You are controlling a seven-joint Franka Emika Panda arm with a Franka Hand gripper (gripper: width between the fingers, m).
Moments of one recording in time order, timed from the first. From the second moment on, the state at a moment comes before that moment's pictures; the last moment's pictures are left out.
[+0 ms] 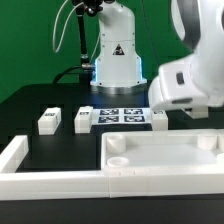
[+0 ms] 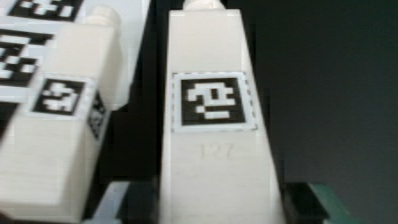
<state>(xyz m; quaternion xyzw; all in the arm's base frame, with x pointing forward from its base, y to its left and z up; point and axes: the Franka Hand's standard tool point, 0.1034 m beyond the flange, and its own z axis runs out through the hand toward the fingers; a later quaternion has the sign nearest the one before) 0.465 0.120 0.062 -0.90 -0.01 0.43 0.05</state>
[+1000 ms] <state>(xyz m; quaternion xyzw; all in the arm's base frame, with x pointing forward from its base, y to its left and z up) 0.547 0.102 0.168 -0.98 -0.02 0.17 0.06</state>
